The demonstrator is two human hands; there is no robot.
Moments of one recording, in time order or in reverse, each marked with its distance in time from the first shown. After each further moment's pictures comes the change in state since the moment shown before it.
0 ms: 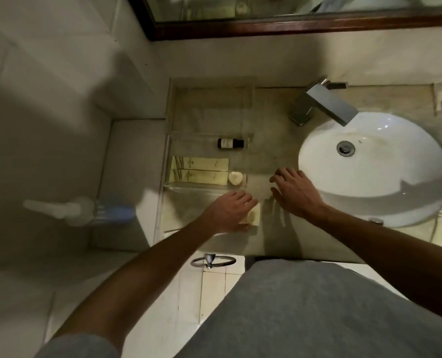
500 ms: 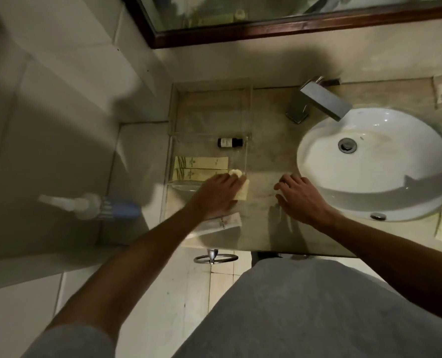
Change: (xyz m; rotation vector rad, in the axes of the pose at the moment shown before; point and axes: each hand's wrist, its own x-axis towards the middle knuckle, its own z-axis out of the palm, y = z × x) left_hand -0.011 -0.020 -0.040 0.085 0.066 -0.153; right_hand -0.034 0.006 0.010 0.036 0.056 -0.032
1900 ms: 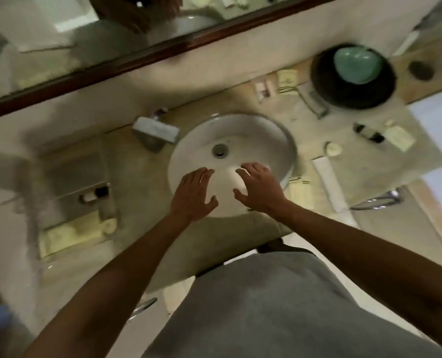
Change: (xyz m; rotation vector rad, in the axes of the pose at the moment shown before) left_hand 0.224 0.192 -0.019 -0.248 0.105 0.036; right_hand -0.138 0.188 -0.040 0.095 0.195 0.433
